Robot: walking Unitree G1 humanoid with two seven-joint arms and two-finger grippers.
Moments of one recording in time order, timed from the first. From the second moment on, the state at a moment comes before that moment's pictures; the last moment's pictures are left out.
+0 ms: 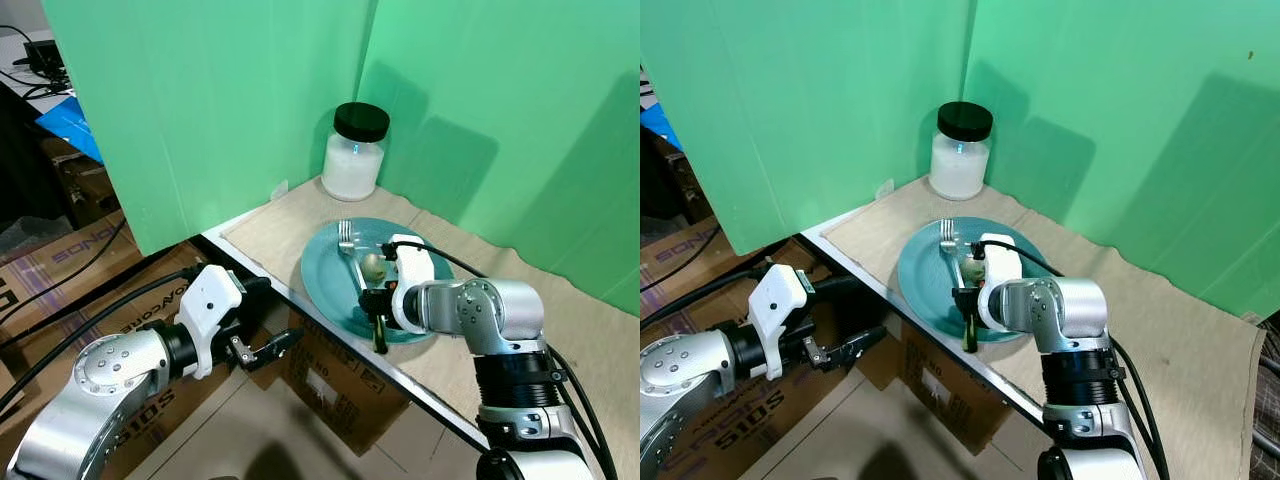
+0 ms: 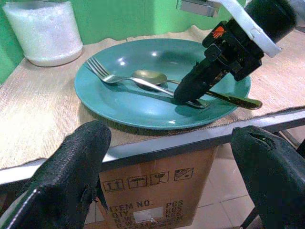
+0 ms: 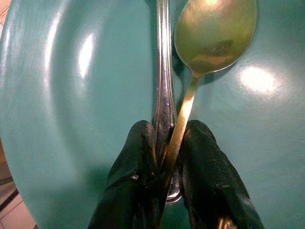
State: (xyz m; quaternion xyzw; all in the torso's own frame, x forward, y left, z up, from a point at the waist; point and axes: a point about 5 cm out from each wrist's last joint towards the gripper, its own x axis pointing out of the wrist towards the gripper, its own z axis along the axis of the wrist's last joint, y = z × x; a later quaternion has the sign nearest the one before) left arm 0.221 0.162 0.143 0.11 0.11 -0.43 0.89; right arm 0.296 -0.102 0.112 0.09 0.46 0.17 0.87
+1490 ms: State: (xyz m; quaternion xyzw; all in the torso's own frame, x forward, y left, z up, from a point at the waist) left arm 0.221 0.159 0.144 0.12 0.11 -0.45 0.88; right arm 0.296 -0.108 0.121 0.01 0.37 0.21 0.90
